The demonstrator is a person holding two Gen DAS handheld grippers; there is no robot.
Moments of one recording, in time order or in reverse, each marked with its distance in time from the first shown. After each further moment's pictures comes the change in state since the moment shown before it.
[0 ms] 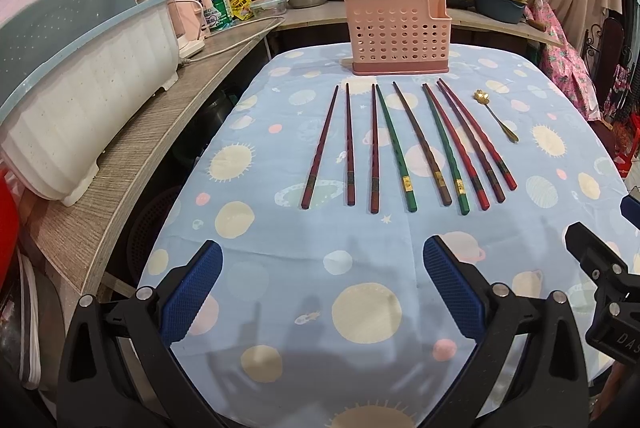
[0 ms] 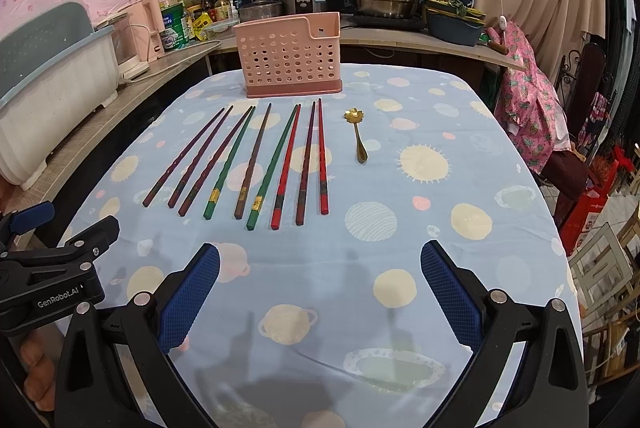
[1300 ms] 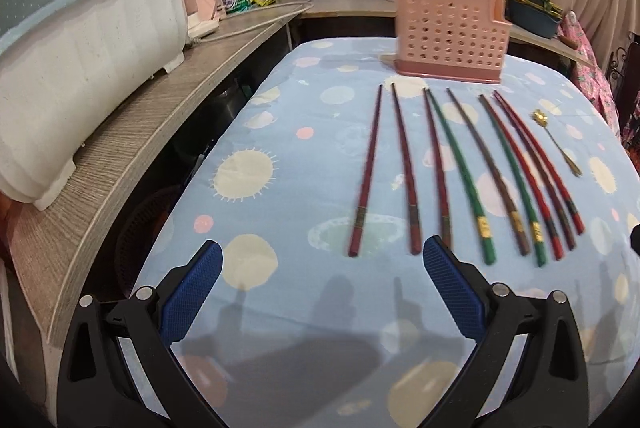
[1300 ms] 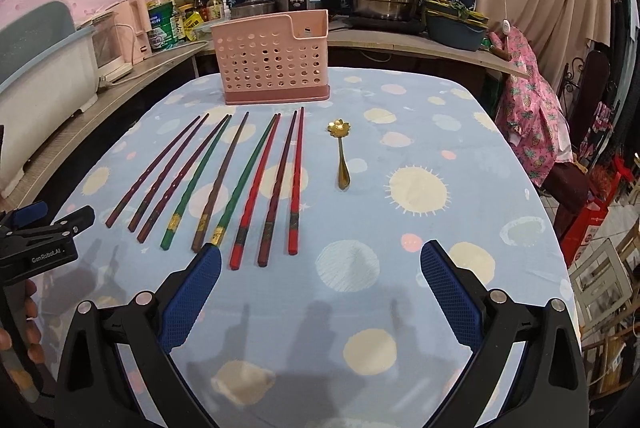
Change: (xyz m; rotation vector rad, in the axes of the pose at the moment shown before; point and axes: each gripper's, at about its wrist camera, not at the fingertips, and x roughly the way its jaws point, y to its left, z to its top) left arm 0.084 0.045 0.021 -0.086 0.014 0.014; right arm 0.055 -0.030 0.032 -0.013 -0.003 -0.018
